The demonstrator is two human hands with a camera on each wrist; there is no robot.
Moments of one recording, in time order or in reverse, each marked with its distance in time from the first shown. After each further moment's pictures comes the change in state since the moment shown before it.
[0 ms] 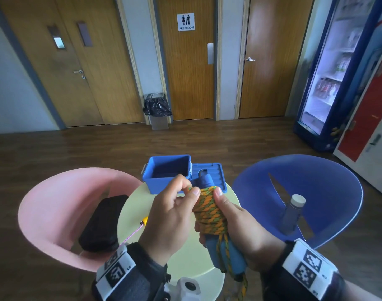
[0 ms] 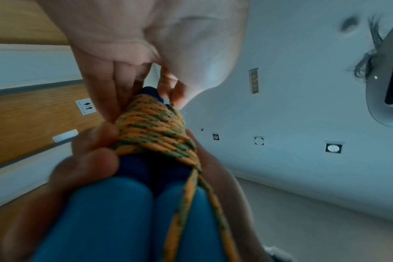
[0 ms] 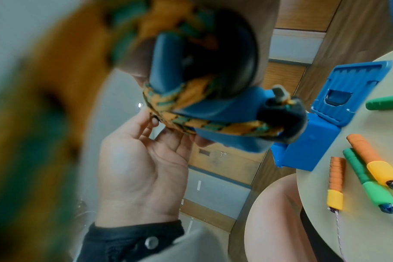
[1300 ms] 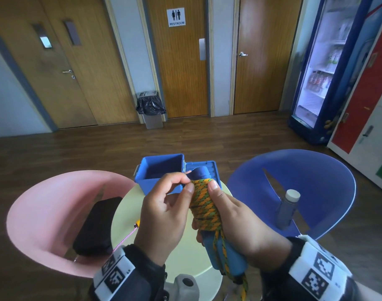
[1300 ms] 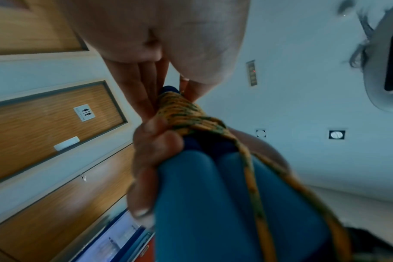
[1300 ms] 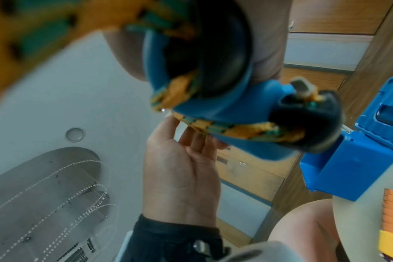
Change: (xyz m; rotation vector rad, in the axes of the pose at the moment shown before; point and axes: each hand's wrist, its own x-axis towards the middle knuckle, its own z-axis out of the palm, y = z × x) left_hand 0.009 0.000 0.018 -0.051 0.127 0.155; right_hand -0.007 -0.026 -0.006 -0.133 0.039 -0.052
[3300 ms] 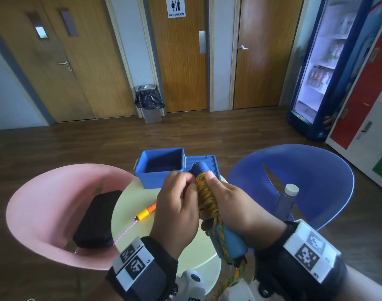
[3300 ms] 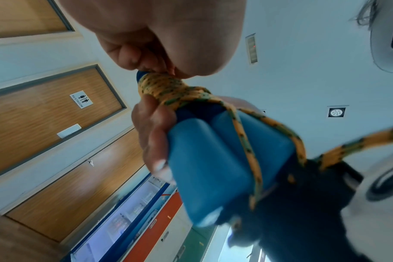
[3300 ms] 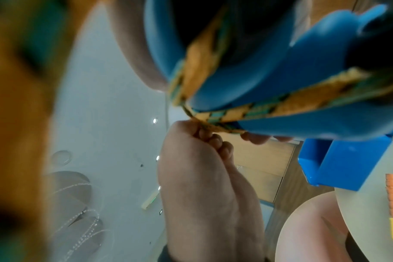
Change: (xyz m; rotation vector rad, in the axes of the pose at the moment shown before) left_hand -0.006 -0.027 0.012 0.296 0.022 0.039; right_hand 0.017 -0.002 0.005 -0.169 0.191 0.169
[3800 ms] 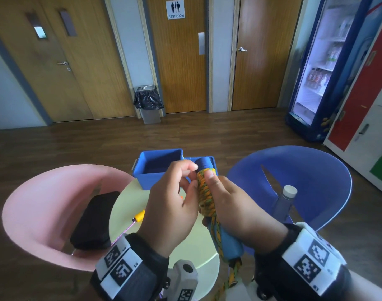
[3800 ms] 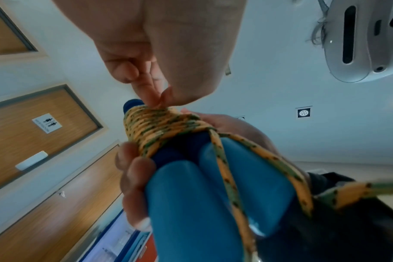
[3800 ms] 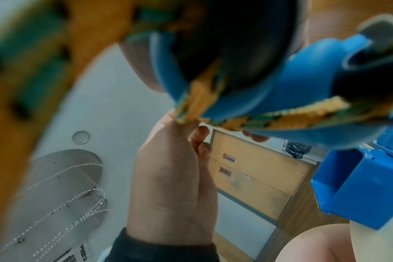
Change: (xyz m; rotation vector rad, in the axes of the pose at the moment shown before) left_hand 0.013 0.012 -0.016 0.019 -0.029 0.129; right_hand -0.002 -0.004 0.000 -0.115 0.054 -0.071
